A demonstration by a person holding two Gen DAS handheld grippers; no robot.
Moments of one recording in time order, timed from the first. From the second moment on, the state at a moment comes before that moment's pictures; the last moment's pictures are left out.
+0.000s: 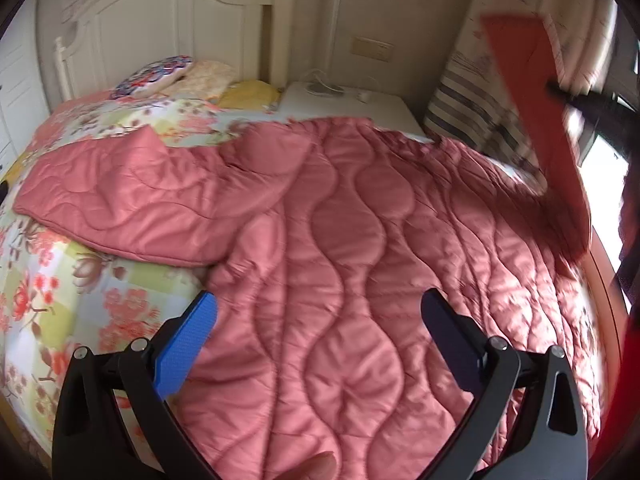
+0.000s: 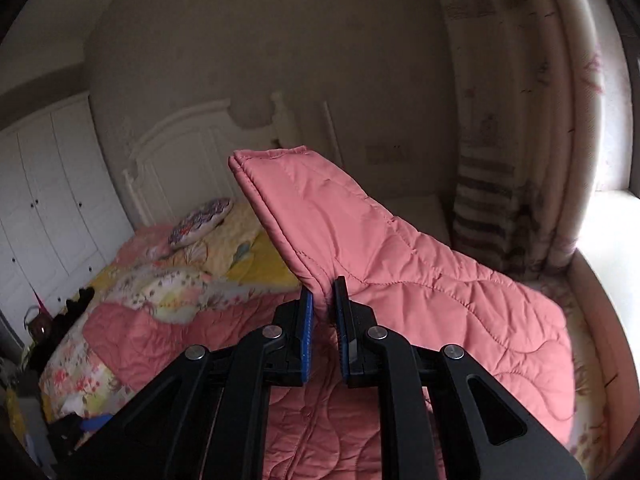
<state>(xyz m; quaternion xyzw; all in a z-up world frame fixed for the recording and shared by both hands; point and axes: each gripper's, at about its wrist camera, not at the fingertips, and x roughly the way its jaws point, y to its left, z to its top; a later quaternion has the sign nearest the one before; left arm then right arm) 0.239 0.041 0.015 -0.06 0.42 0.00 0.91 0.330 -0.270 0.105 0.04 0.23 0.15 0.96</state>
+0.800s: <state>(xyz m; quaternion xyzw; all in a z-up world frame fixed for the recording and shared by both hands) 0.393 -0.016 0.026 -0.03 0.41 0.03 0.91 0.296 -0.217 -0.006 -0.06 0.39 0.20 0.90</state>
